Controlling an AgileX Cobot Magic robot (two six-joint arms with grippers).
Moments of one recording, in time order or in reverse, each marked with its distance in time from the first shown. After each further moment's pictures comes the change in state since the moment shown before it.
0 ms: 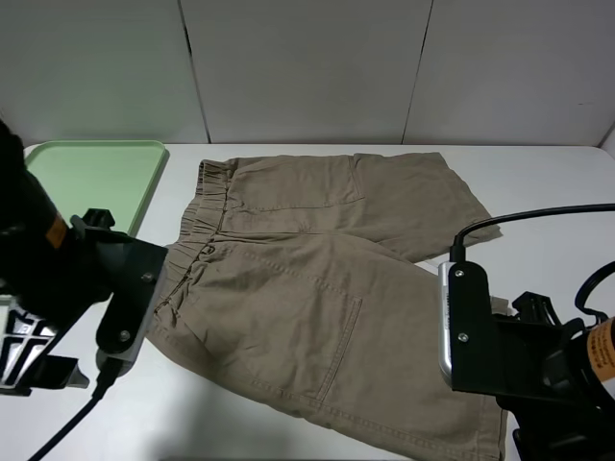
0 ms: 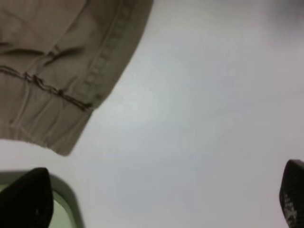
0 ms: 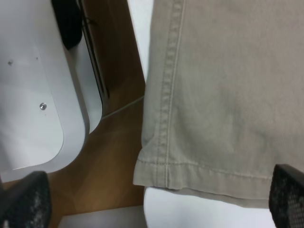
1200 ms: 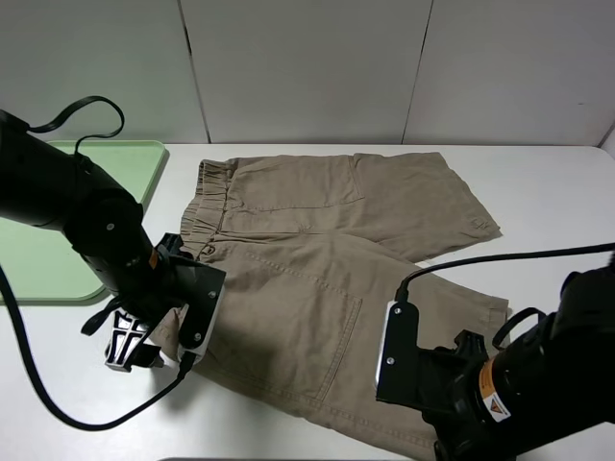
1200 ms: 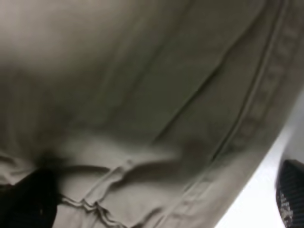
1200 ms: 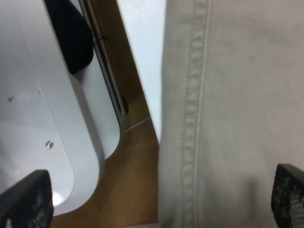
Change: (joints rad) left arm 0.073 0.395 -0.021 0.019 -0.452 0.106; right arm 0.000 0.346 0.081 0.111 -0.391 -0.013
